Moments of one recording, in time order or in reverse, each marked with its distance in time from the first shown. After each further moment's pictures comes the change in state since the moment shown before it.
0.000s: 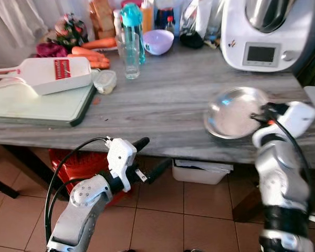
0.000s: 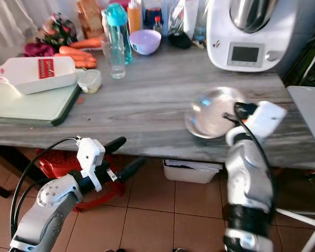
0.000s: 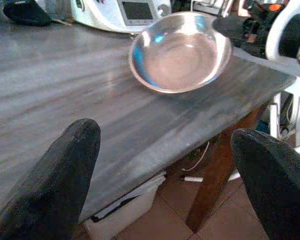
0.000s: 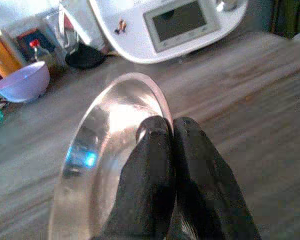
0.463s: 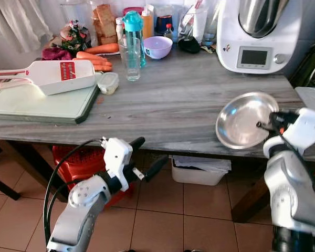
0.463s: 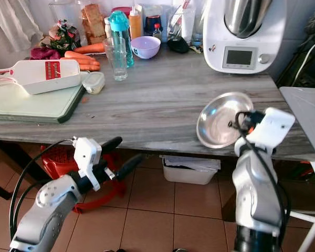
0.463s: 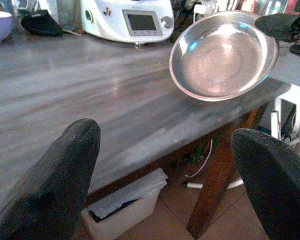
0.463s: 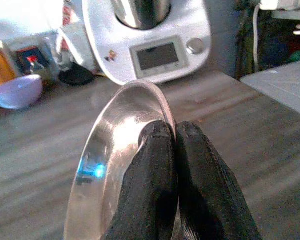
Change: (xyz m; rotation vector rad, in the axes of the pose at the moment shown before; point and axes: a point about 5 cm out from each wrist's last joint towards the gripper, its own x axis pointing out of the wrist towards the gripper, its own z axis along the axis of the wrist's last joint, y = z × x) left arm -0.001 0.006 -0.001 -0.029 -0.015 0.048; right arm -0.029 -0.010 0.016 -0.124 -0.046 -0.047
